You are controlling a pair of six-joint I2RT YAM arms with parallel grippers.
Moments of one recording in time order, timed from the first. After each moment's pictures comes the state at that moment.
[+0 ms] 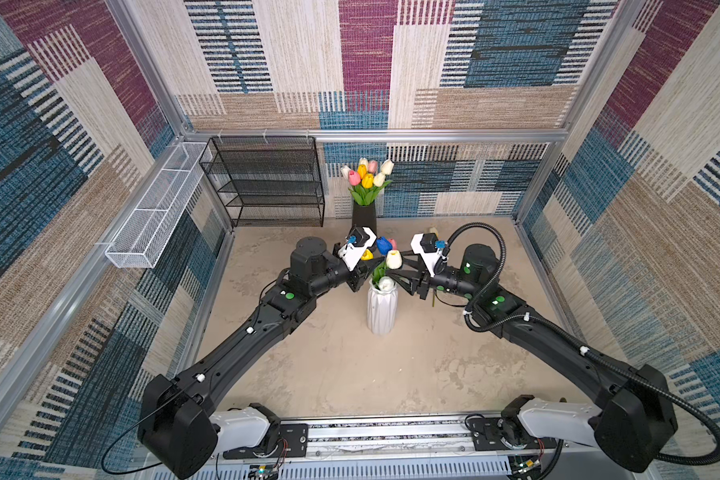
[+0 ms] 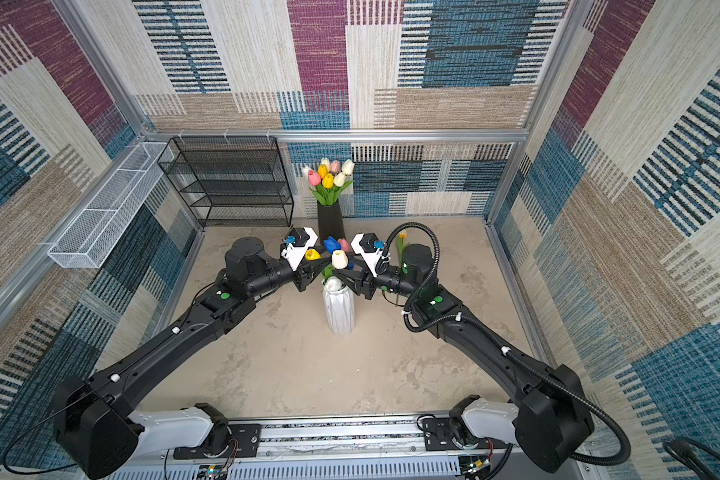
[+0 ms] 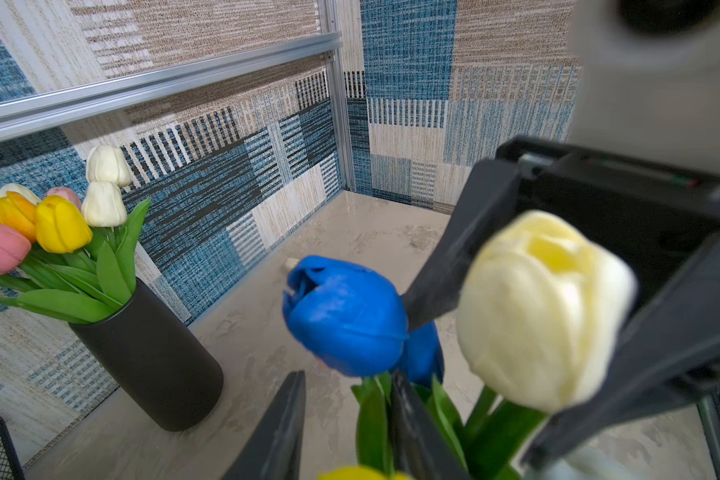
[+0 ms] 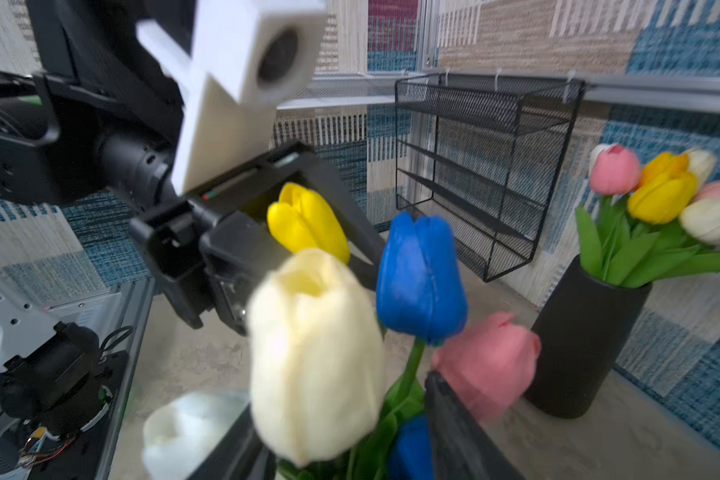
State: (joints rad) left arm -0.55 1.29 1.07 0.04 0.40 0.21; right arm 0.55 1.21 0.95 0.24 -0.58 -0.02
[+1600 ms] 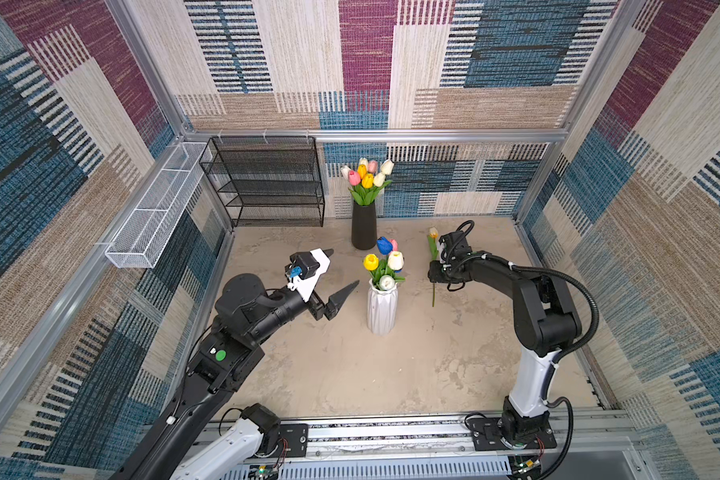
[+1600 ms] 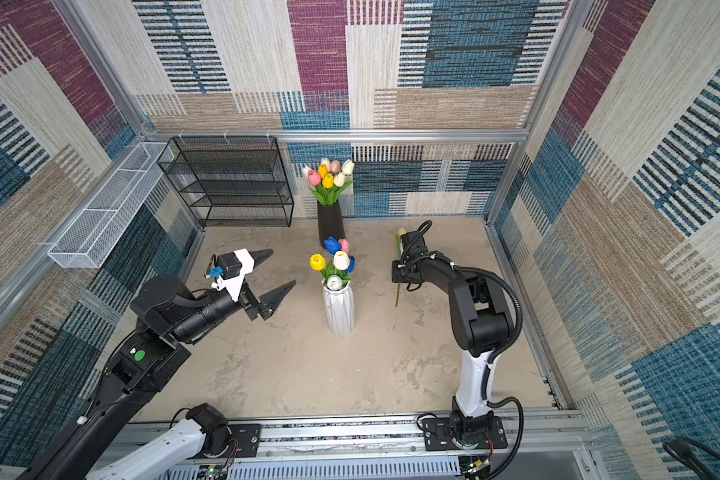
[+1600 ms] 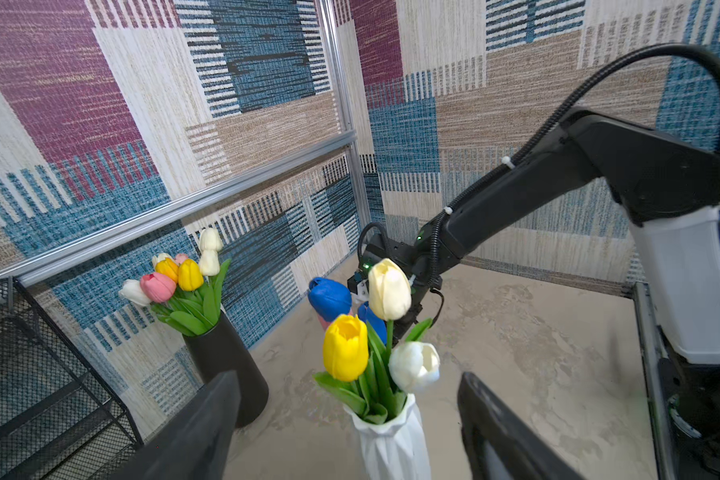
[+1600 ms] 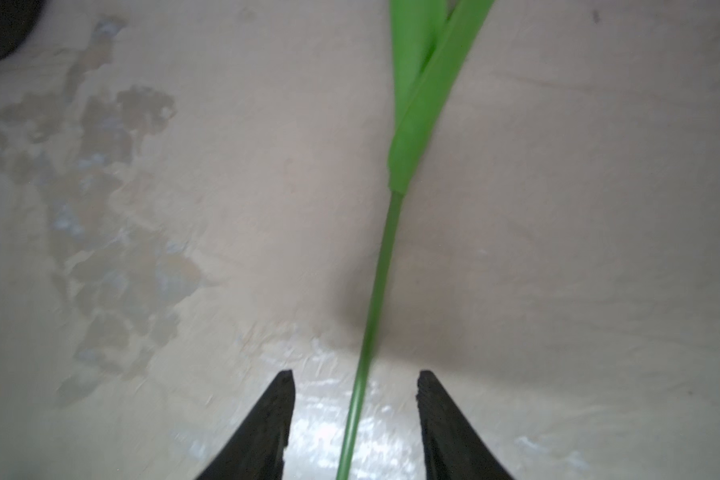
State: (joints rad) left arm -0.55 0.77 0.97 -0.21 0.34 0.22; right arm 0.22 1.97 1.34 -0.42 -0.03 0.25
